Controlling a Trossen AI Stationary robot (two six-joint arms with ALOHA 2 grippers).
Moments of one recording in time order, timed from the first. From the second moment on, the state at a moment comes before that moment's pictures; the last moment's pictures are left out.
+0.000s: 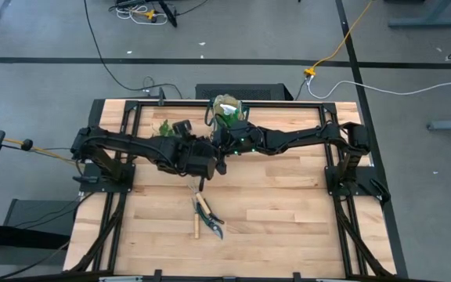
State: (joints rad) left arm -0.17 1.66 1.66 -1.32 -0.85 -0.32; right arm -0.10 1.84 1.28 0.26 -0.16 0.06
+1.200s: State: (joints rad) left arm -0.17 1.49 1.66 -1.57 -0.92 -0.62; right arm -0.20 1.67 1.28 0.07 0.19 -0.03
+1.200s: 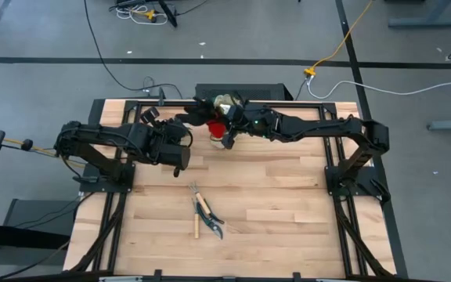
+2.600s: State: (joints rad) left arm -0.20 1.49 1.66 -1.57 -0.95 -0.64; right arm -0.28 1.54 0.77 0.85 0.32 0.10
